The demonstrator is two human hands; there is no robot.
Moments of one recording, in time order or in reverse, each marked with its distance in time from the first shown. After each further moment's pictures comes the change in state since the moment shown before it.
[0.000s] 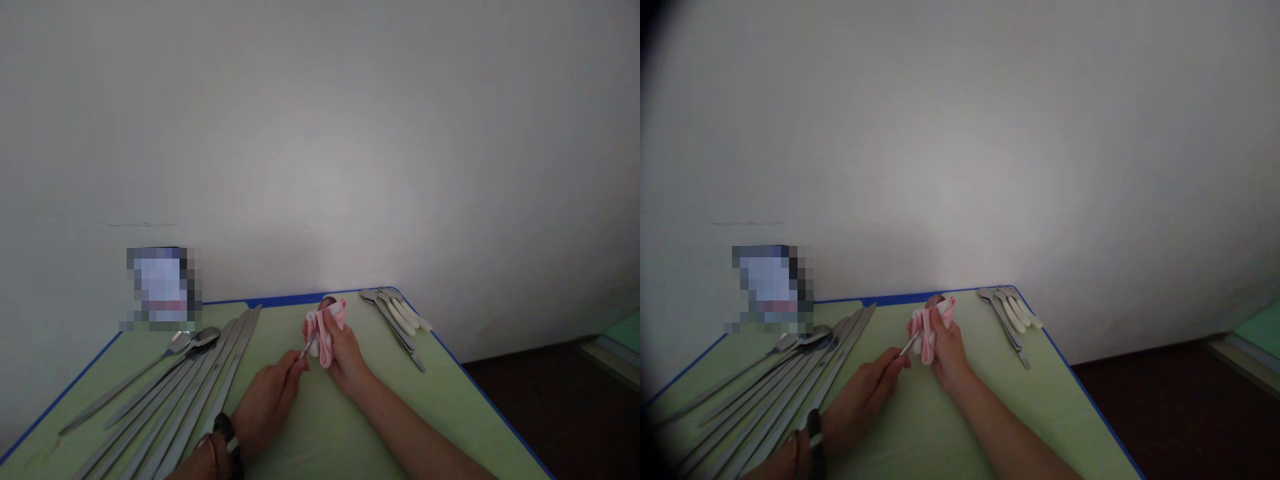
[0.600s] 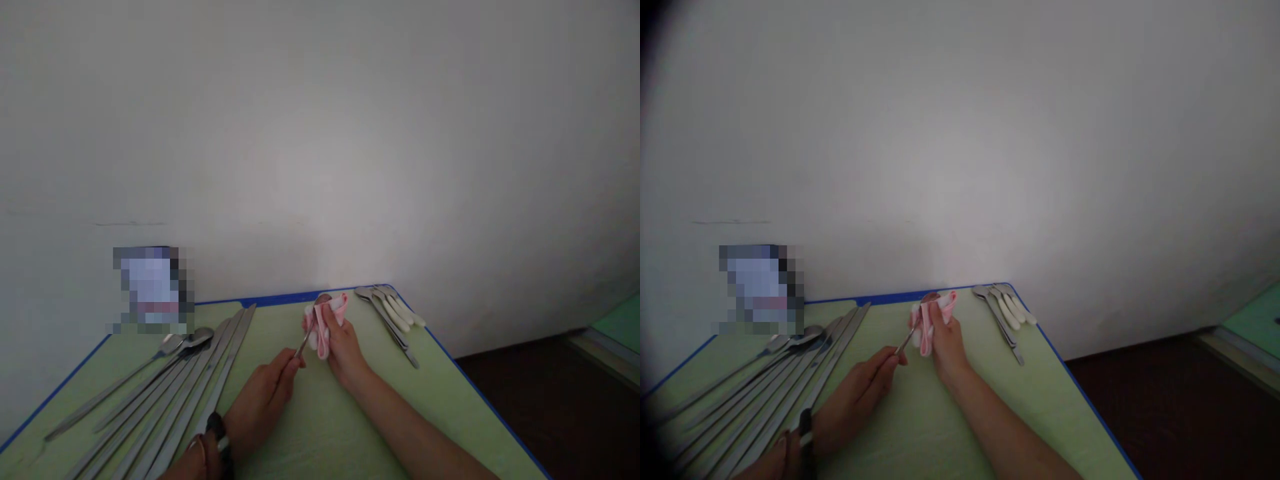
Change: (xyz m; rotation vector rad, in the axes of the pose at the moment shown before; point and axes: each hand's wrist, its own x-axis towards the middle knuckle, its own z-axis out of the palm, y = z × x) left_hand 0.002 -0.001 0.000 -0.089 -0.018 -0.014; right_hand 0.000 -0.007 -0.002 -0.128 0.042 -0.104
